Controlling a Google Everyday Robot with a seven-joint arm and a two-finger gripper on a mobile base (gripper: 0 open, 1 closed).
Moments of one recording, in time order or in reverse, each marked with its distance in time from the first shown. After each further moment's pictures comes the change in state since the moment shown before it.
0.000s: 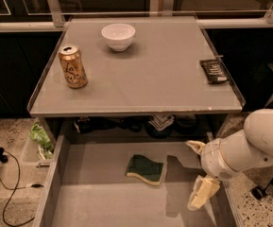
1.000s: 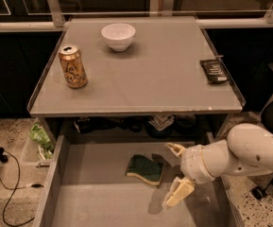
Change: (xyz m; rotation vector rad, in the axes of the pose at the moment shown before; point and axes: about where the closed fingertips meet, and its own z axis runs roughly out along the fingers) arm -0.041 0.000 0.056 -0.019 -0.250 -0.006
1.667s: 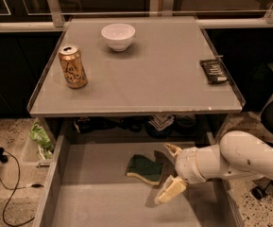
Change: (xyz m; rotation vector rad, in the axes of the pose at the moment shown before) arm 0.010 -0.017 0.029 0.052 -0.042 0.066
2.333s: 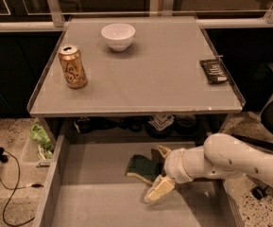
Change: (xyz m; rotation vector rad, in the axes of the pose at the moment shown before) arm 0.006 -0.009 0.043 0.007 0.021 0.047
